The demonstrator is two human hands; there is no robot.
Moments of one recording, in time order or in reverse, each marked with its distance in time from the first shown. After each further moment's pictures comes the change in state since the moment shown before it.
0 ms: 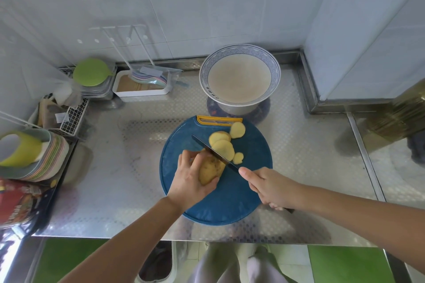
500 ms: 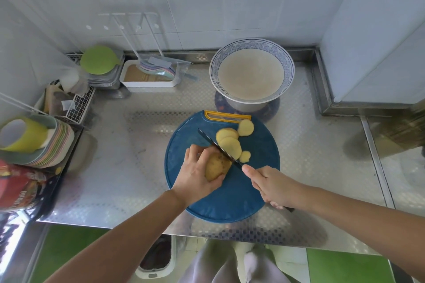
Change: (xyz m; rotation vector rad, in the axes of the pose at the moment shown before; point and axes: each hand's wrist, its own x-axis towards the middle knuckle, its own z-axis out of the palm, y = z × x) left_hand 0.005 -0.003 0.000 0.003 -0.013 0.000; right_hand 0.018 -0.003 0.005 -0.022 -0.020 0.040
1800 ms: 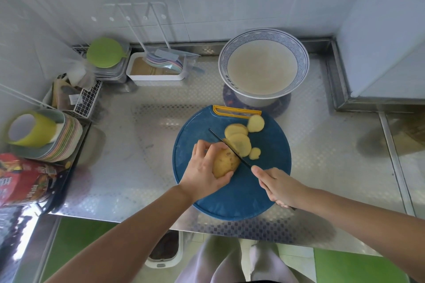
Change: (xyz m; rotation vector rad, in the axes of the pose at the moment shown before) left_hand 0.002 -0.005 -0.002 -0.038 -0.012 0.012; right_hand 0.022 0.023 0.011 0.097 -0.040 -0.023
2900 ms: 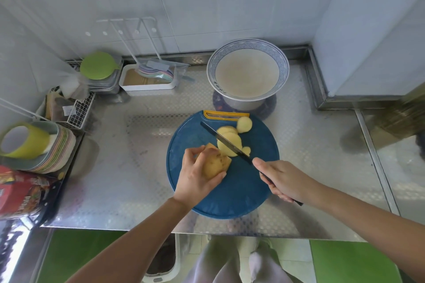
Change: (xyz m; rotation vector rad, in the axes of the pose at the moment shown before) left_hand -0.019 0.005 0.002 -0.120 0.112 -0.020; right_hand -0.044 -0.016 -0.014 0.057 0.153 -0.076
